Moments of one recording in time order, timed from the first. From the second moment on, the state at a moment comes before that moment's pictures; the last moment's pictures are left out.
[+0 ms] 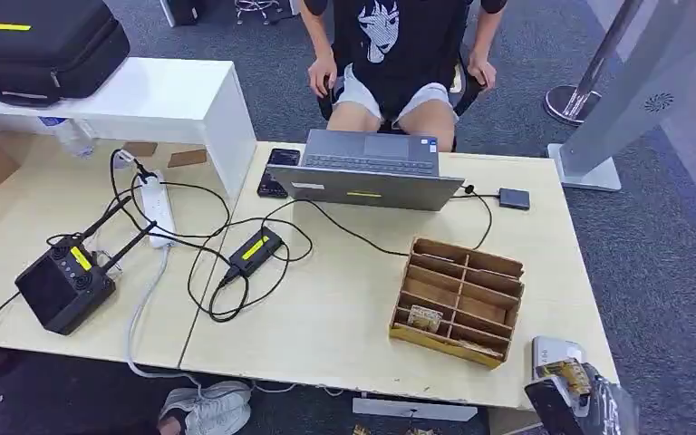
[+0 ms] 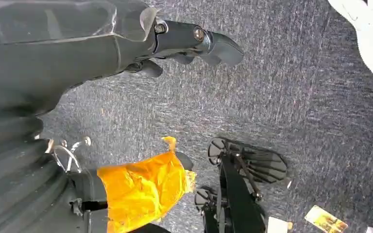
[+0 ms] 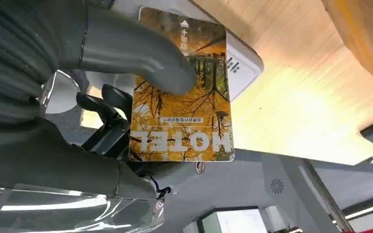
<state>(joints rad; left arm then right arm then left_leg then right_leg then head) -0.09 -0.07 1.45 -0.21 -1.12 -0.01 -0.21 0.27 -0.01 -0.30 -1.48 0.89 -0.36 -0.13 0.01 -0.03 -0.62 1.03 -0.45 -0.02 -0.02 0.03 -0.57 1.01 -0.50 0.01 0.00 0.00</state>
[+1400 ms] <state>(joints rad) -0.10 -0.07 1.43 -0.21 -1.20 -0.04 -0.20 -0.23 -0.17 0.23 -1.62 0.81 -0.44 -0.08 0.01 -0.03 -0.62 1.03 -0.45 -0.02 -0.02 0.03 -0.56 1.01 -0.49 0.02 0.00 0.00</state>
